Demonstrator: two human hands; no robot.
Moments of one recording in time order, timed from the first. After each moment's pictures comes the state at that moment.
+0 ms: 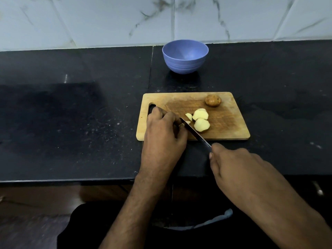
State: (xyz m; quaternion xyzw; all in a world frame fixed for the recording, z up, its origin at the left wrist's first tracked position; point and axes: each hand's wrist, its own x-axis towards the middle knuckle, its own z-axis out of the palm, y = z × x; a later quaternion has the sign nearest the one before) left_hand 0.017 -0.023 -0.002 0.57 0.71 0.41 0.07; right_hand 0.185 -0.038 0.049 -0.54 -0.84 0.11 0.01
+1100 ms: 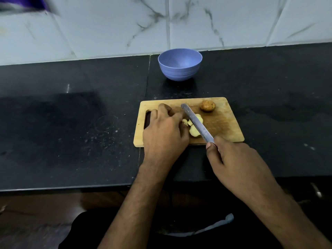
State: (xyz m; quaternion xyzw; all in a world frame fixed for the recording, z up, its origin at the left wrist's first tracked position) left_hand 0.025 0.000 0.007 0.61 0.74 0.26 -0.05; right_hand 0.194 -0.018 0.026 -0.55 -0.82 0.09 0.15
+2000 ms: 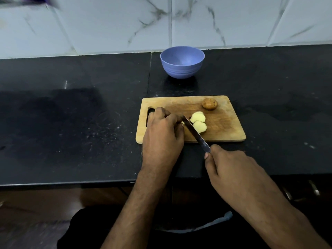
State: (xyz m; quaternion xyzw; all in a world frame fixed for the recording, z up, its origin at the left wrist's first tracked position) left_hand 0.020 -0.016 0.004 0.59 0.71 0.38 0.01; right_hand 0.184 -0.040 0.034 -0.56 -0.82 0.13 0.05
